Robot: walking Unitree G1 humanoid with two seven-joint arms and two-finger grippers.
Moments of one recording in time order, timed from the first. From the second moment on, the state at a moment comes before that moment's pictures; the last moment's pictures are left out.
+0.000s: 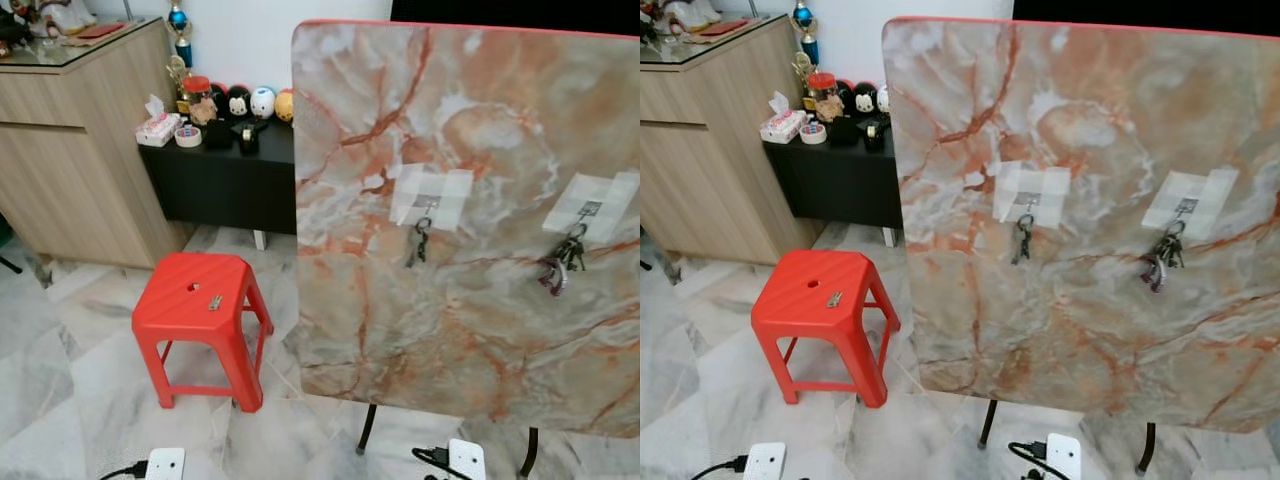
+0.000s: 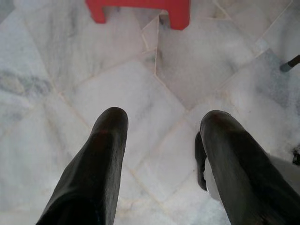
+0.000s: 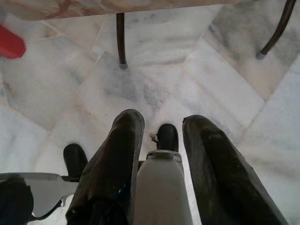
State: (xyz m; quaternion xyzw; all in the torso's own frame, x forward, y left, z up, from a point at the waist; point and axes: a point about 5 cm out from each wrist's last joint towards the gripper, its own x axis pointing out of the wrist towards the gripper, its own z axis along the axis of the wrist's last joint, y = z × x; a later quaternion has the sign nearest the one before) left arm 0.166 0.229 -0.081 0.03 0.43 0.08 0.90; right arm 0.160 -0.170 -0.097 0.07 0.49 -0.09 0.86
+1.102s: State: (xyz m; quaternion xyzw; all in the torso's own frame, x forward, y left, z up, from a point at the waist) left arm 0.165 0.239 -0.079 0.04 0.43 0.10 0.90; right arm 0.158 -0.158 -0.098 0.08 0.49 -0.08 0.86
